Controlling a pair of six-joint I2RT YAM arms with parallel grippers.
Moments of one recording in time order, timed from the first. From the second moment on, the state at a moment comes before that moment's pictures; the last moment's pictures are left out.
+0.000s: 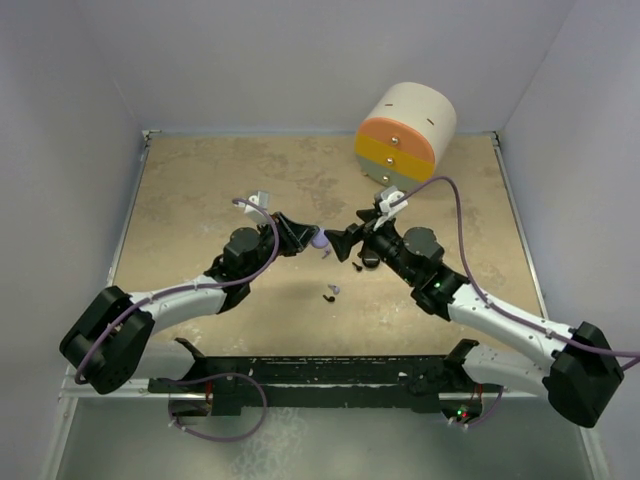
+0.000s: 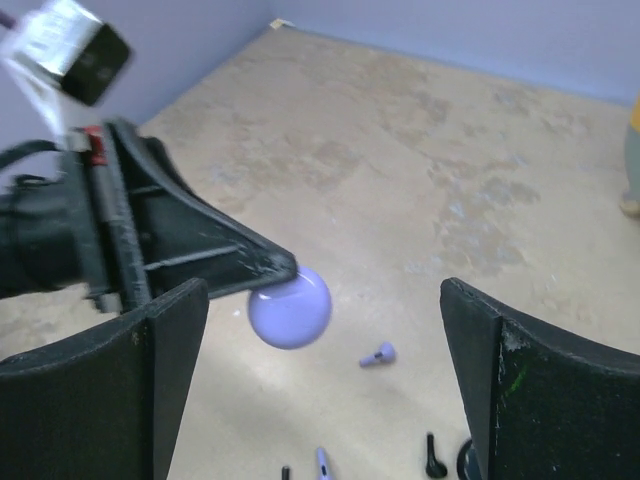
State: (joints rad) left arm -0.66 1.30 0.50 0.71 -0.03 -0.86; right arm 0.76 1.05 0.61 0.44 0.05 0.18
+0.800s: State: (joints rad) left arm -0.66 1.30 0.51 0.71 -0.03 -0.89; right arm 0.76 1.29 0.61 0.39 0.17 0.28
